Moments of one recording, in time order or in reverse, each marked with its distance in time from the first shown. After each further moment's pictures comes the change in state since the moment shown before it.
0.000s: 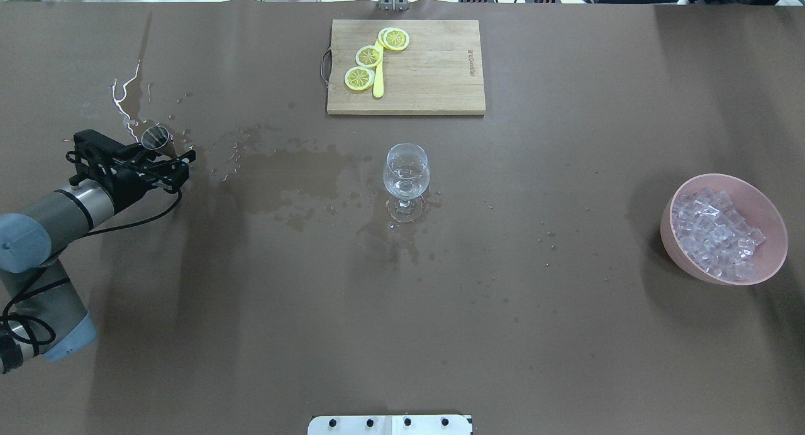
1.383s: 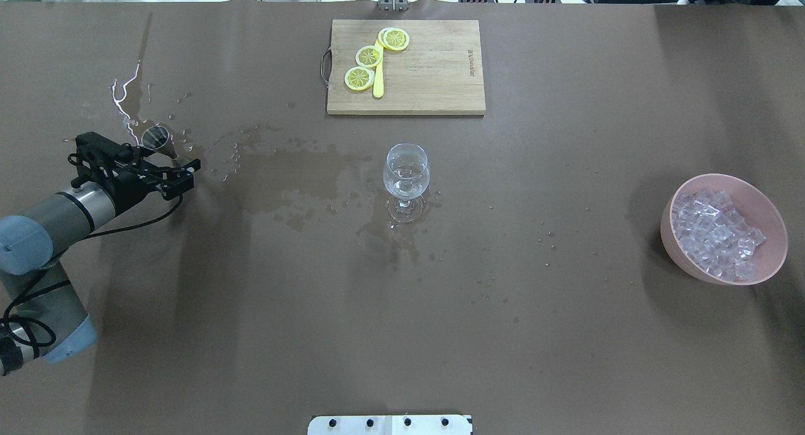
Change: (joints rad) left arm 0.007 0.000 0.002 0.003 0.004 0.012; right arm 0.000 0.000 0.003 0.000 0.002 -0.001
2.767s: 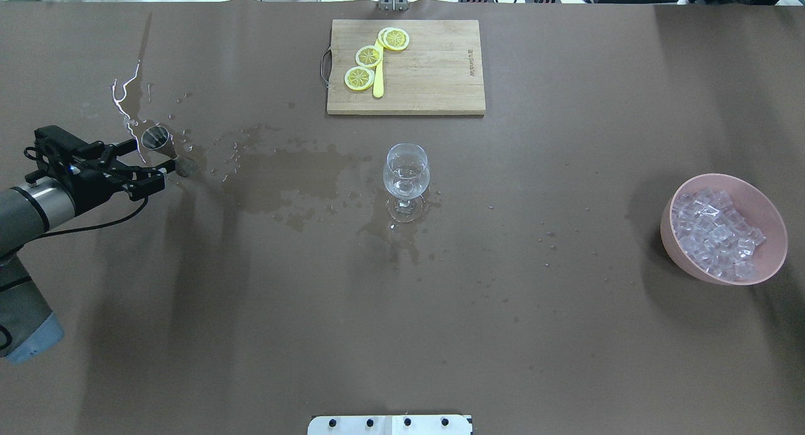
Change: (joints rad) left arm -0.058 0.087 -0.094 -0.013 -0.114 -0.002; right arm 0.000 0.004 0.001 -0.001 -0.001 0.002
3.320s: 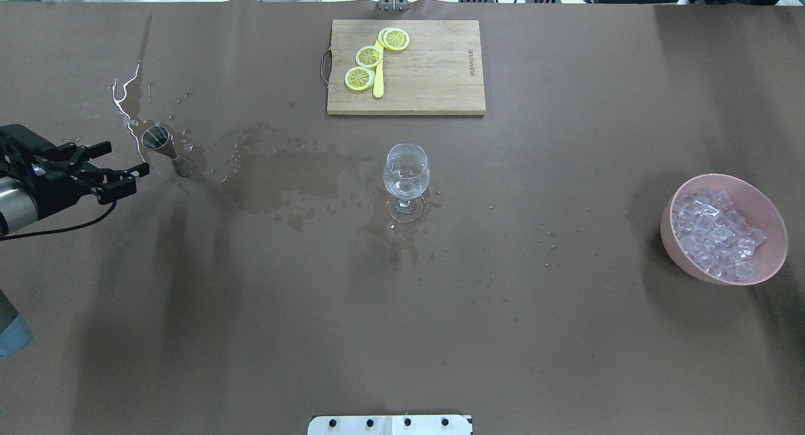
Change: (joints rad) left arm -0.034 0.078 -0.075 0.000 -0.071 0.001; right arm 0.000 0.000 0.004 0.000 0.000 0.001
